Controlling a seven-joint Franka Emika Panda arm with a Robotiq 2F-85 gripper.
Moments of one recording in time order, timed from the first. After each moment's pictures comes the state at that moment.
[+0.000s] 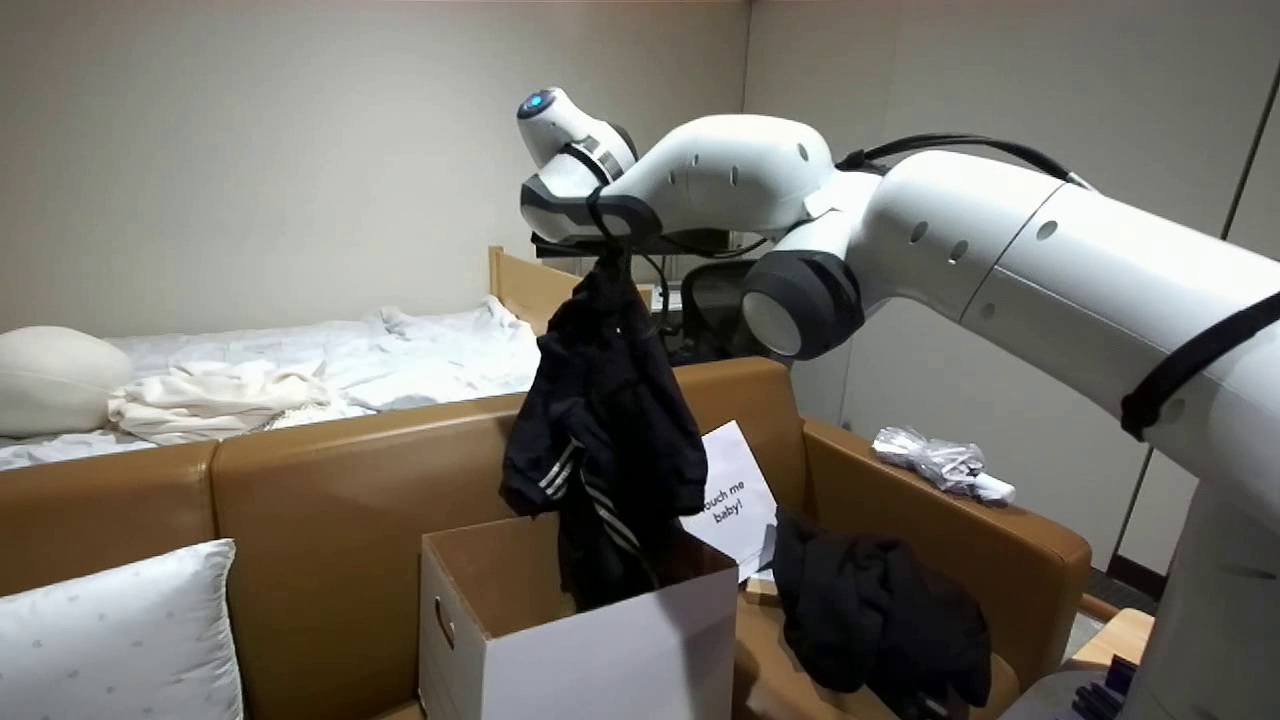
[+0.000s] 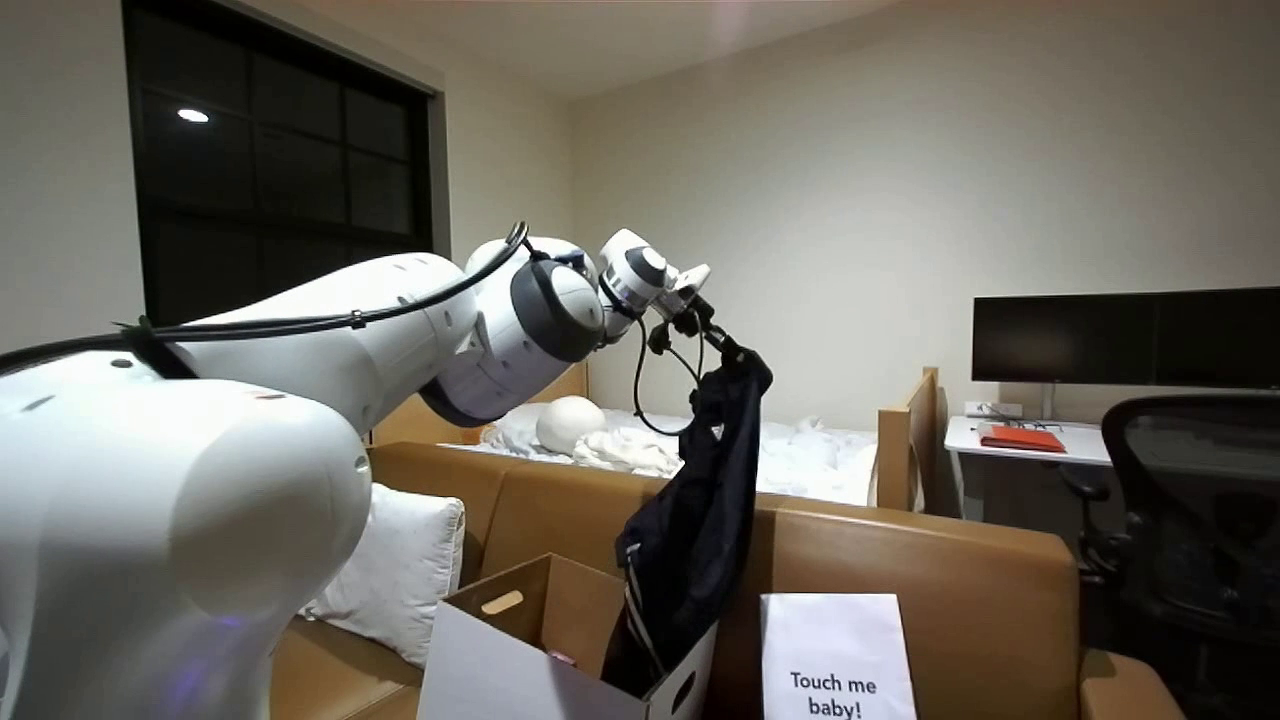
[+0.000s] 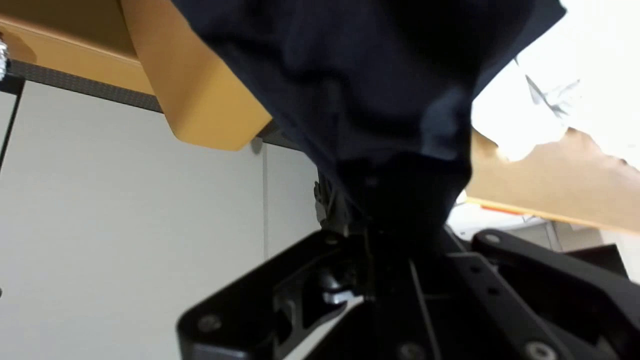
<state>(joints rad) 0.25 1.16 -0.58 -0.37 -0.21 1.92 1.24</state>
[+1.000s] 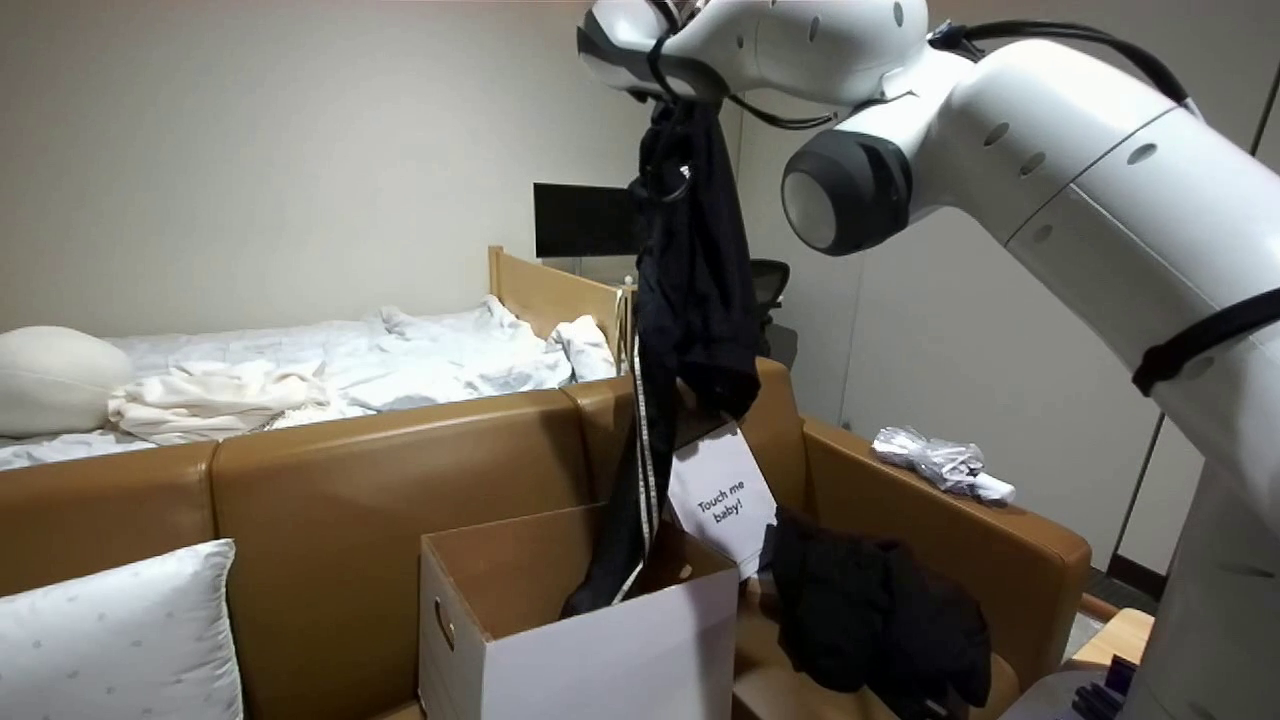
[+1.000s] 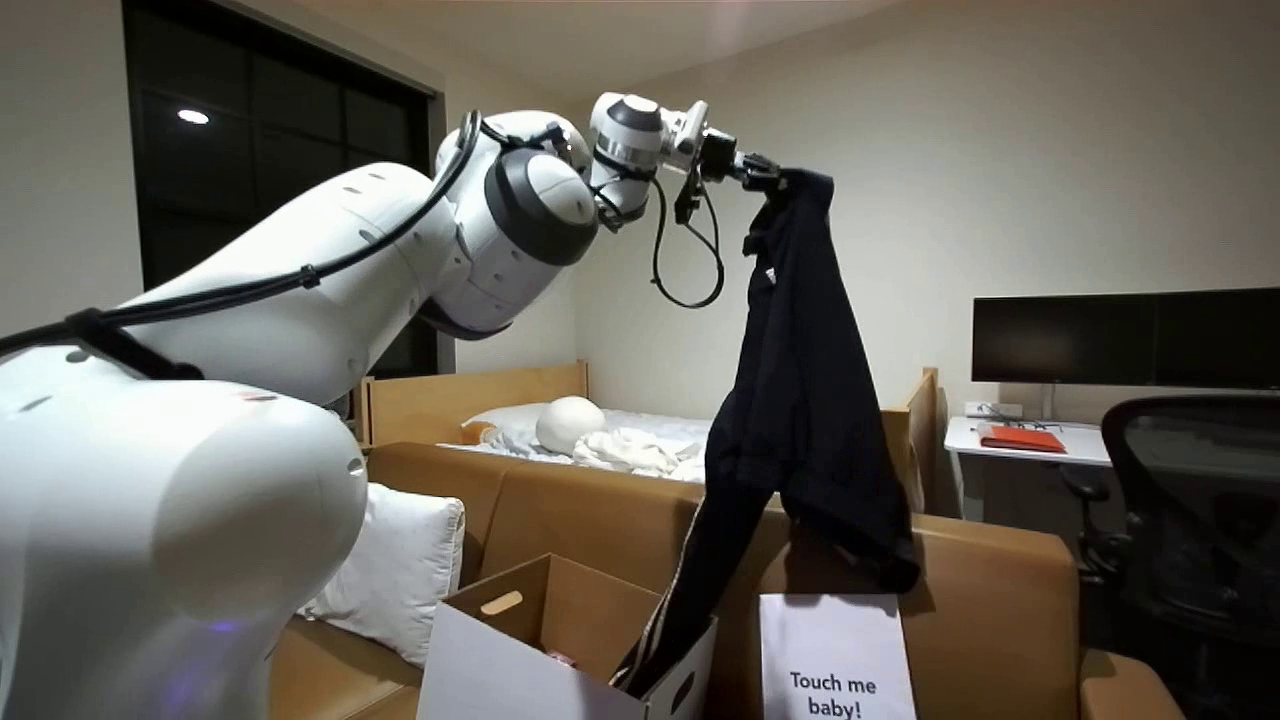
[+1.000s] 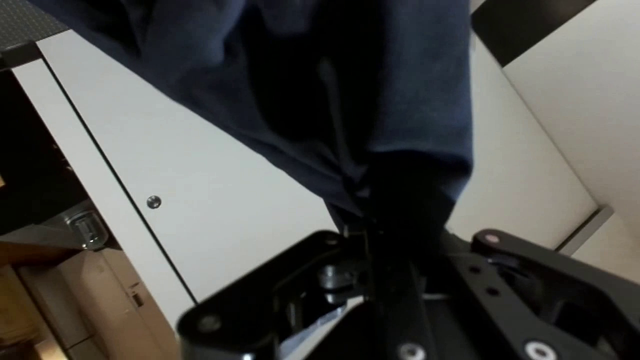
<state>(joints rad) 0.22 0.87 -0.63 -0.35 -0.53 1.82 1.68</state>
